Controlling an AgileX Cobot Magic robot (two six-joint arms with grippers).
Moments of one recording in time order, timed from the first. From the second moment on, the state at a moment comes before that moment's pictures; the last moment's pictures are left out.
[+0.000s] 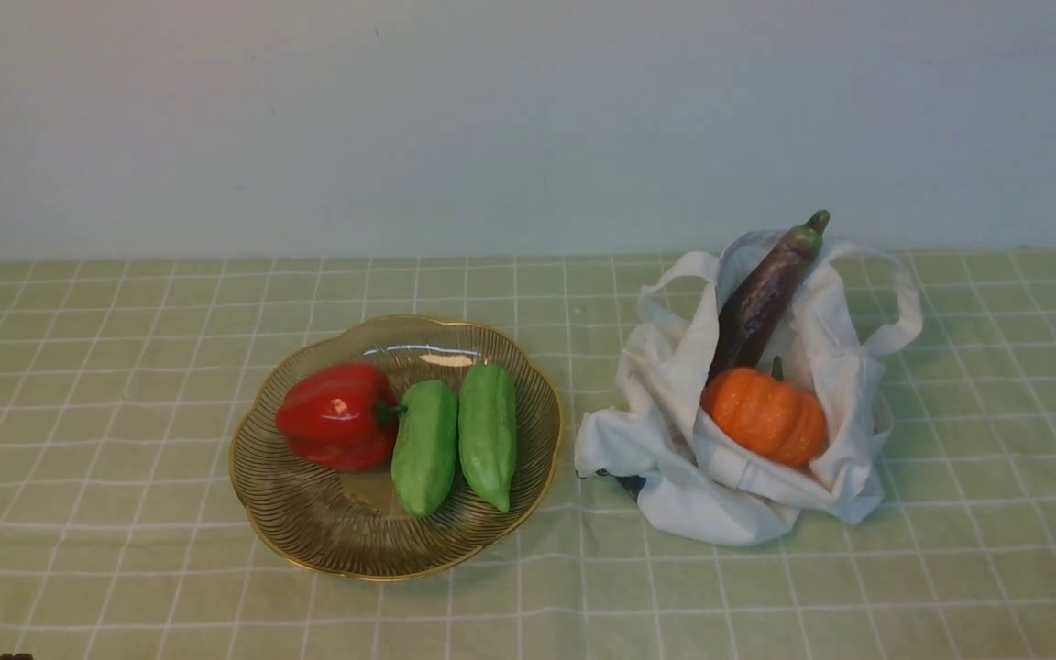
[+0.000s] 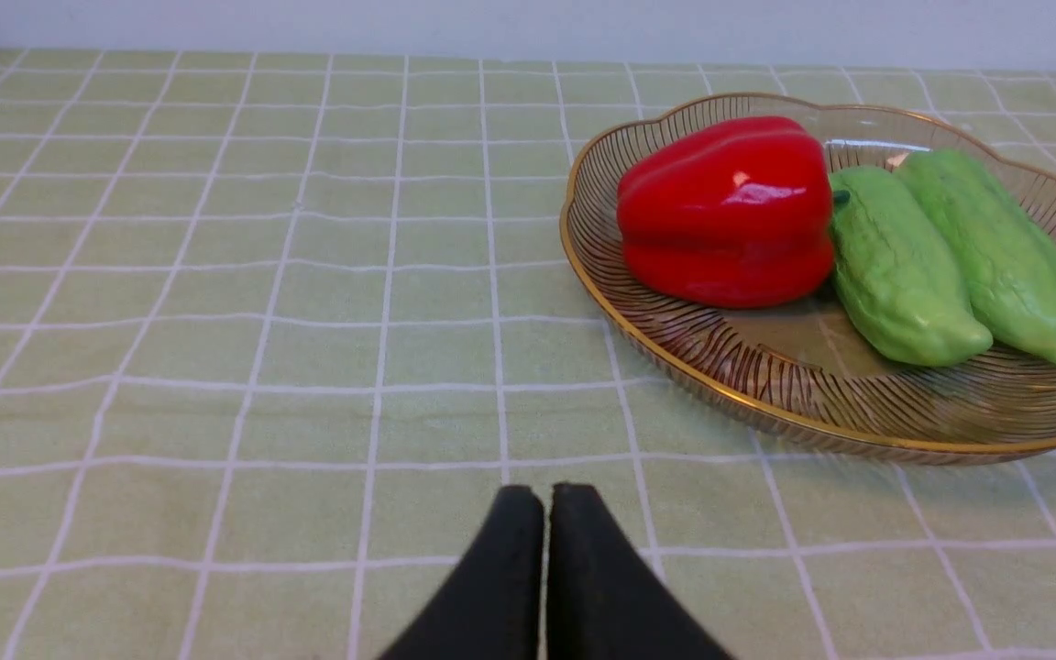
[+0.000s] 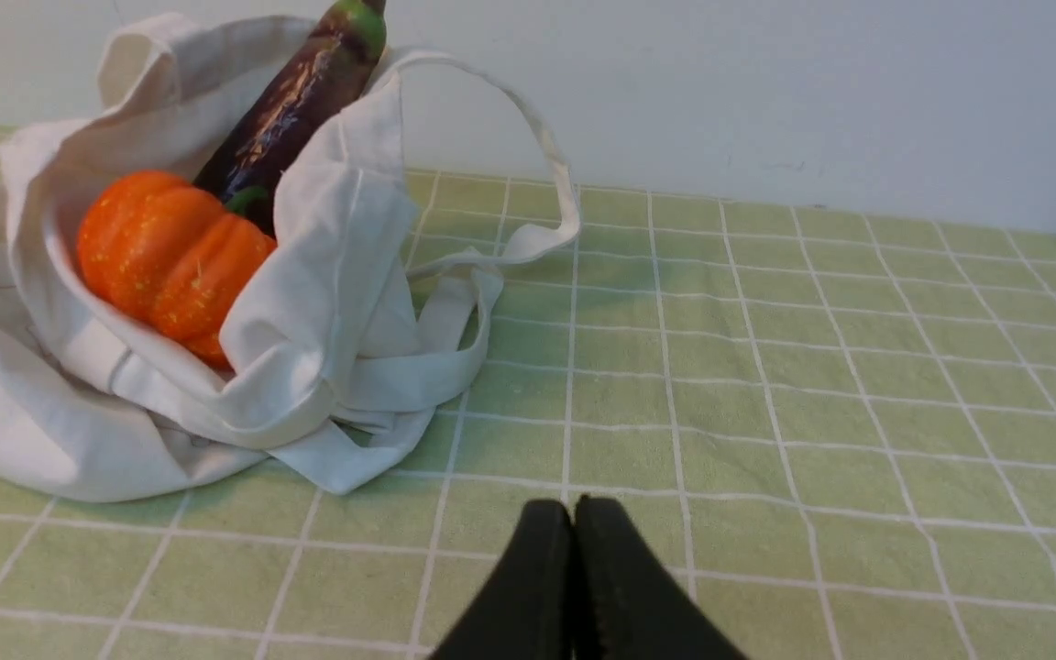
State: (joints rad) right arm 0.04 -0.01 0.02 -0.03 0.38 -0.03; left arm 0.00 -0.01 0.03 -0.20 0.38 0.11
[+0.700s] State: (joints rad) right arm 0.04 -0.01 0.03 0.37 0.14 0.09; left arm 0.00 -0.01 0.03 -0.20 0.38 0.11
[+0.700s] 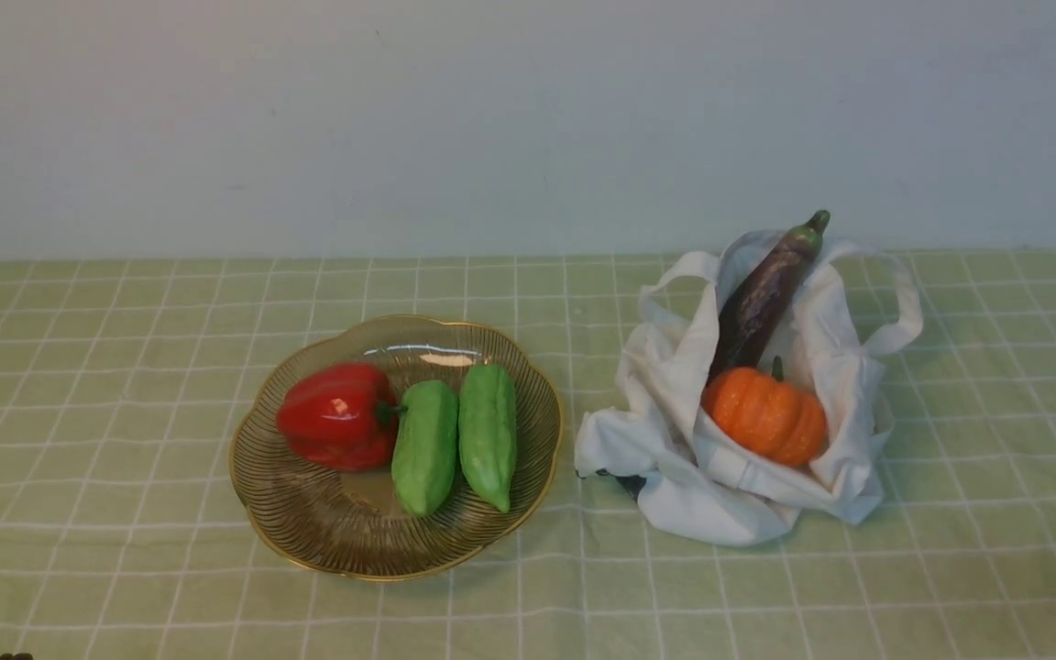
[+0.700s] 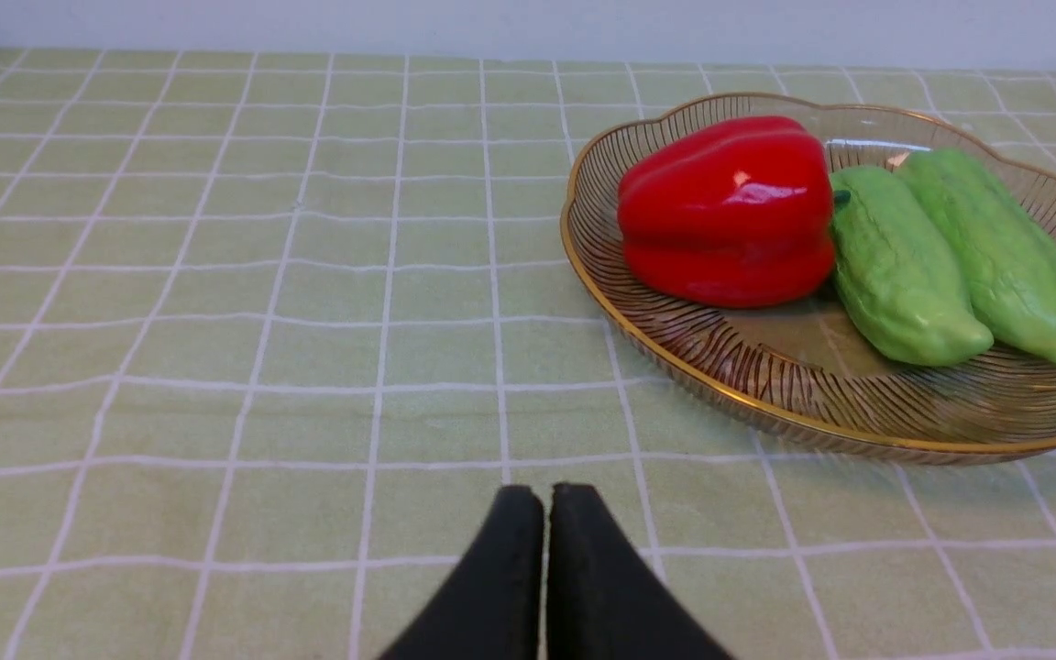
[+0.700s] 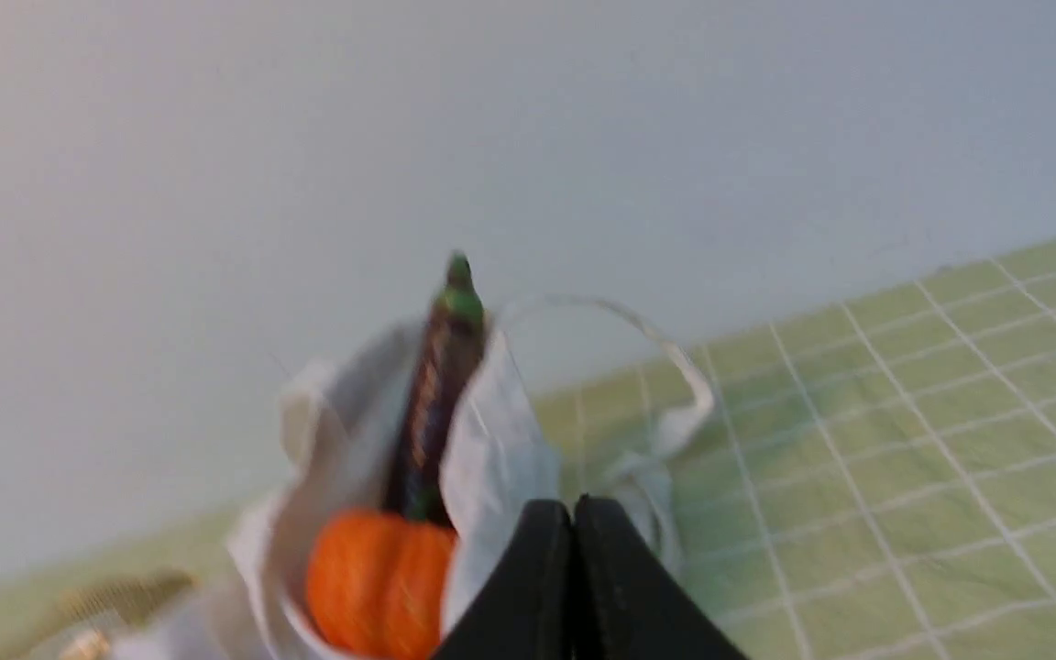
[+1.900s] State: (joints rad) right arm 0.04 0.80 -0.80 0.45 0.65 -0.22; left arm 0.00 -0.01 0.03 -0.20 0.38 0.11
